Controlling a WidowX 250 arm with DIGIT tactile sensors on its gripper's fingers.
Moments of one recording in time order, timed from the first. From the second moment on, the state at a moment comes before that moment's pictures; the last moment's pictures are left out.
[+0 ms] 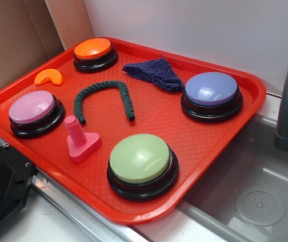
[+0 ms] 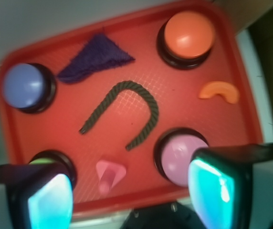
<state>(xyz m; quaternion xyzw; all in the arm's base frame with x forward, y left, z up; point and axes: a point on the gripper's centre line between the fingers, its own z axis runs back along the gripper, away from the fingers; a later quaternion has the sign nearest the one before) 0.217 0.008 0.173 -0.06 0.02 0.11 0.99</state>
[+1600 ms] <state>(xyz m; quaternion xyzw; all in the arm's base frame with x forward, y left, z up) 0.182 -0.006 0.156 -0.06 -0.04 0.37 0.93</state>
